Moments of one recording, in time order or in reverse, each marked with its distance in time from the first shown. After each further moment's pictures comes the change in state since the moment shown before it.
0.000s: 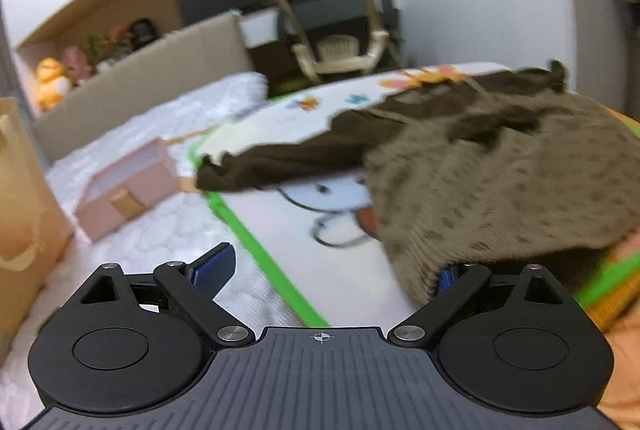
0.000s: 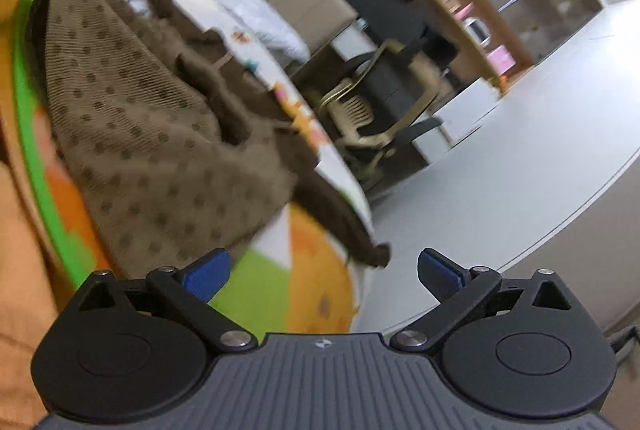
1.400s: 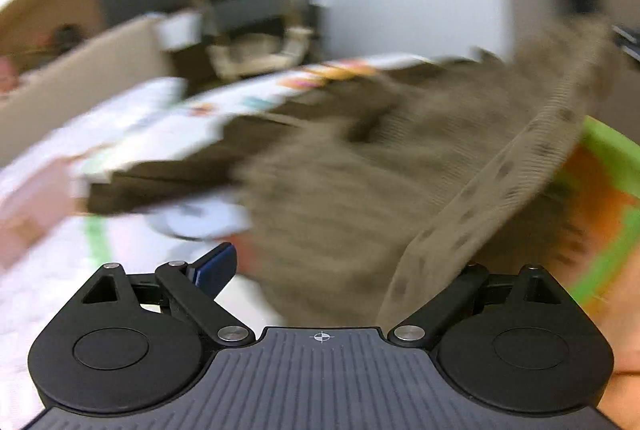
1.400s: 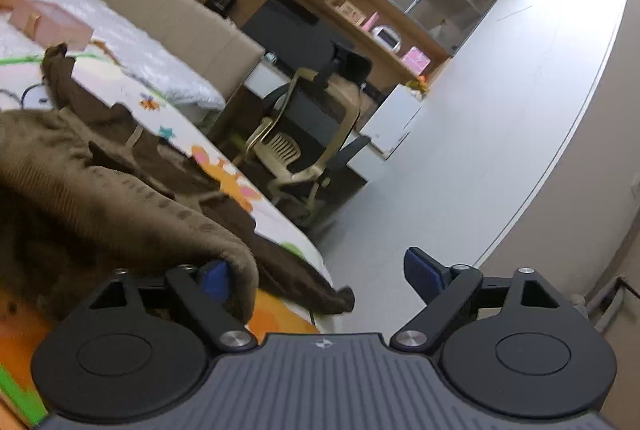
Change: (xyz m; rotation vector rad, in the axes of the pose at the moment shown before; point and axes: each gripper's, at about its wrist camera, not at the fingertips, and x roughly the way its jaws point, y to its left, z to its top) left arm 0.055 -0.054 0.014 0.023 -0.022 -0.102; right arm 0.018 -0.021 0.031 0.220 -0.106 -0.200
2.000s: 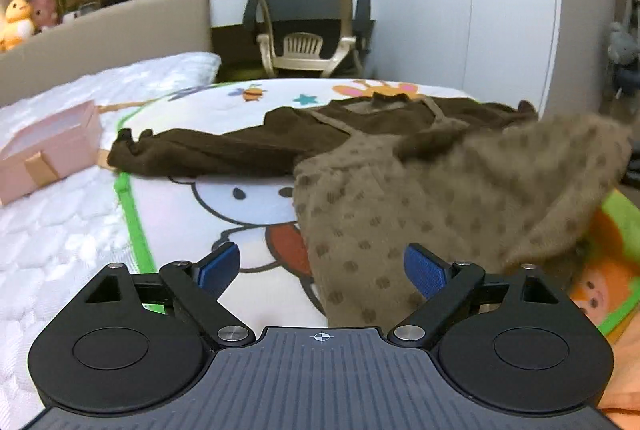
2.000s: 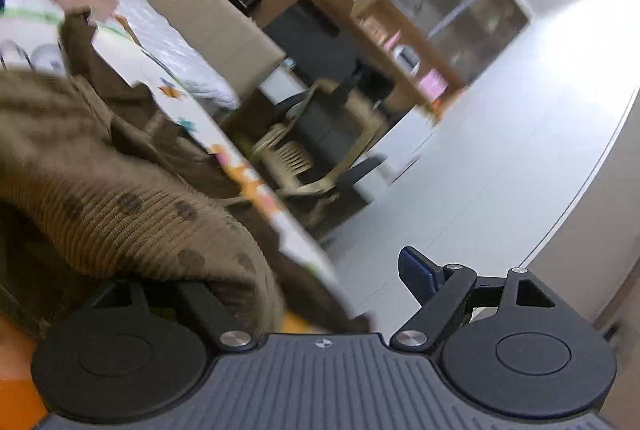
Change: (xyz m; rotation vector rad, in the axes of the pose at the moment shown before) left arm 0.004 0.028 -0.005 -0.206 -0.009 -0.101; right arm 0.035 0.065 0.011 -0.010 -0.039 0.026
